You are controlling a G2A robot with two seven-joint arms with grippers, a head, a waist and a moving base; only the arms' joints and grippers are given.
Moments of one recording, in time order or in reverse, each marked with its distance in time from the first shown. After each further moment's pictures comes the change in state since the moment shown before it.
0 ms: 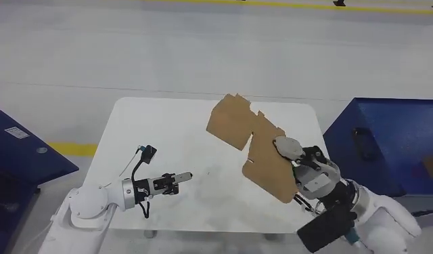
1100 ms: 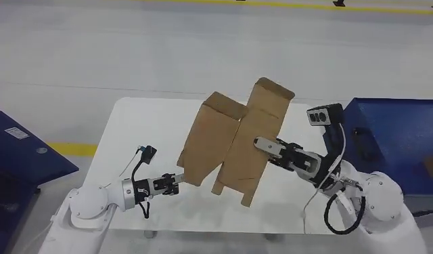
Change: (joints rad) left arm 0.000 0.000 0.000 0.000 0.000 0.000 0.000; right arm 0.252 0.040 -0.168 0.248 2.220 0.576 1.009
